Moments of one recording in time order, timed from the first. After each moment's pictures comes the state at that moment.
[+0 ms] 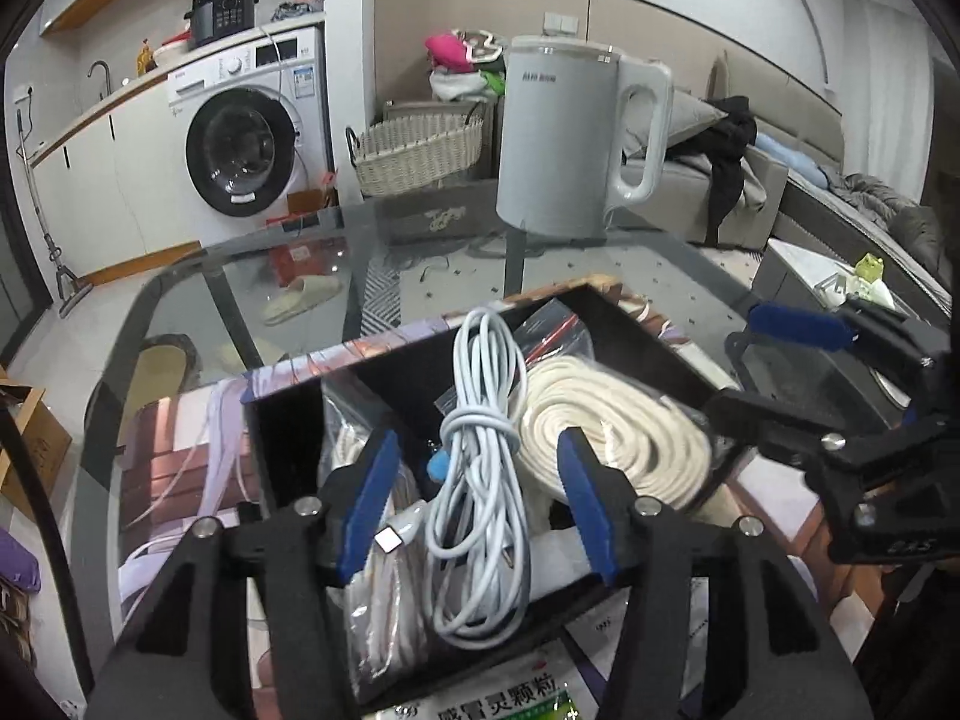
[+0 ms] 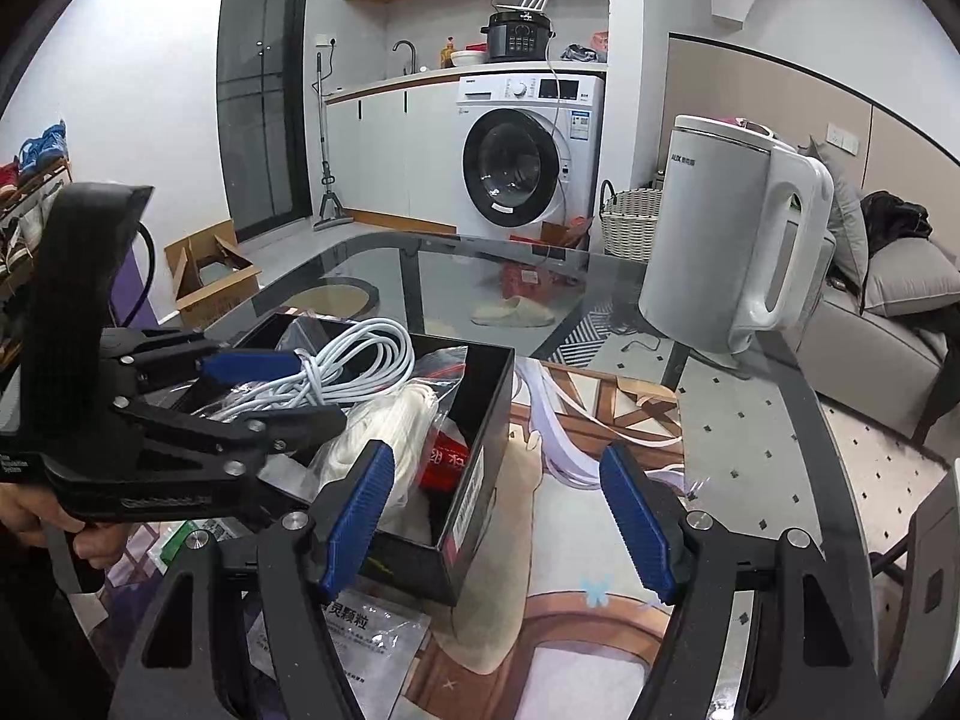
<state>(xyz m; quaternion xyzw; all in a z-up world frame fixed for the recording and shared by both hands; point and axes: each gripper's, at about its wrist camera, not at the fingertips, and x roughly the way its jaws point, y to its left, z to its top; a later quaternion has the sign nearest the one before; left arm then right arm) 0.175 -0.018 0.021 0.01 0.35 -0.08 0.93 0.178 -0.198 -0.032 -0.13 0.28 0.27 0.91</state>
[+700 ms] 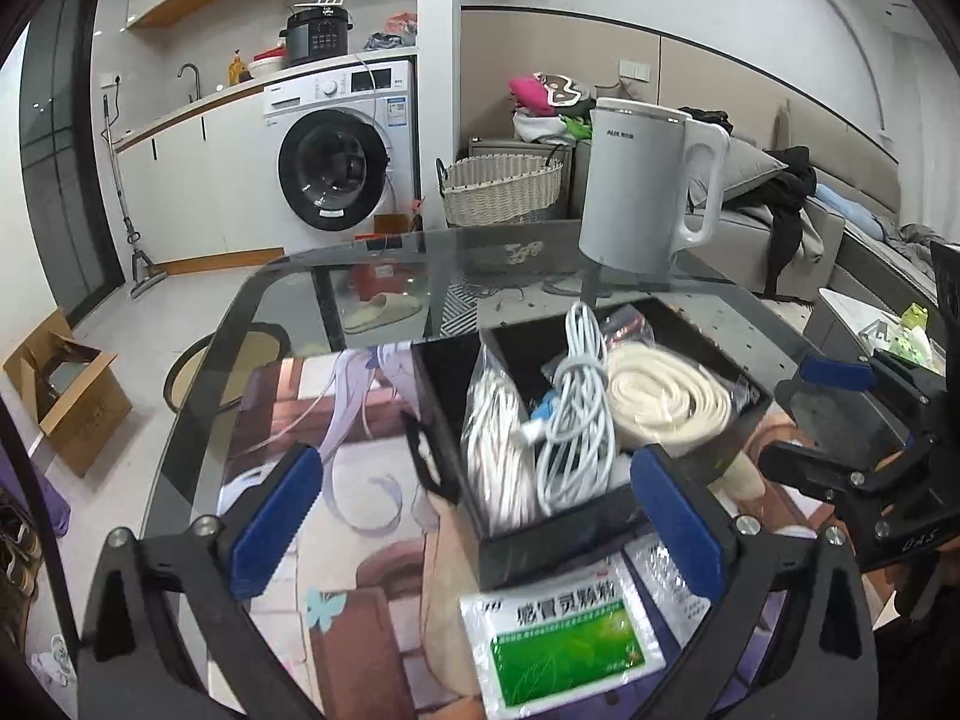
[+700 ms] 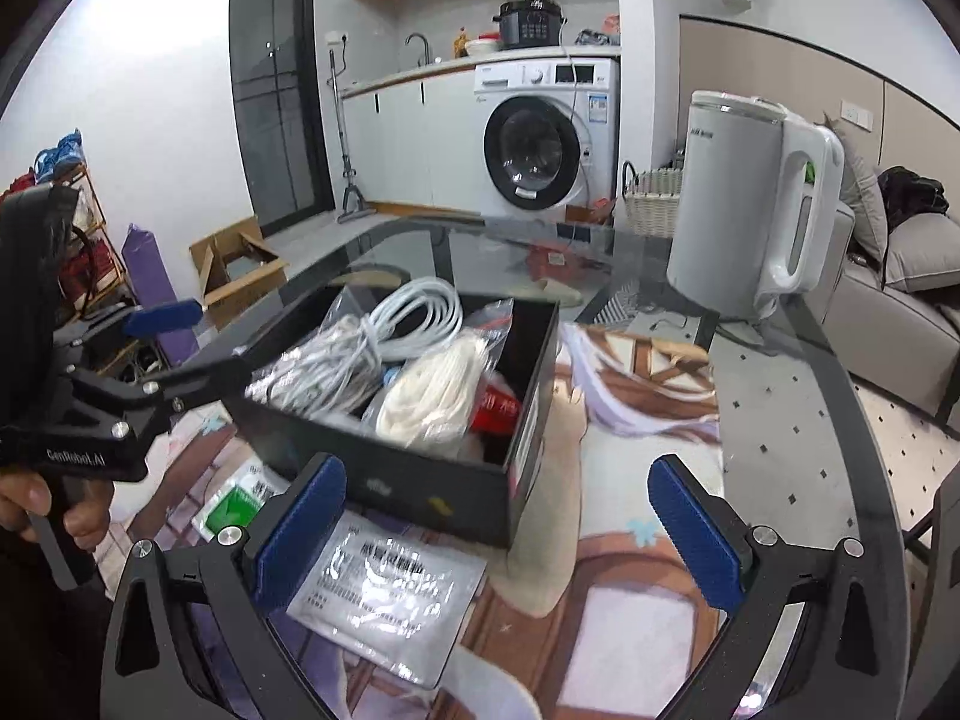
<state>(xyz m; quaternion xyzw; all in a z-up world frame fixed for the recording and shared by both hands) 0.105 0.020 0.029 -0.02 0.31 0.01 0.95 0.145 -0.198 -0.044 -0.12 0.30 0.29 0.90</state>
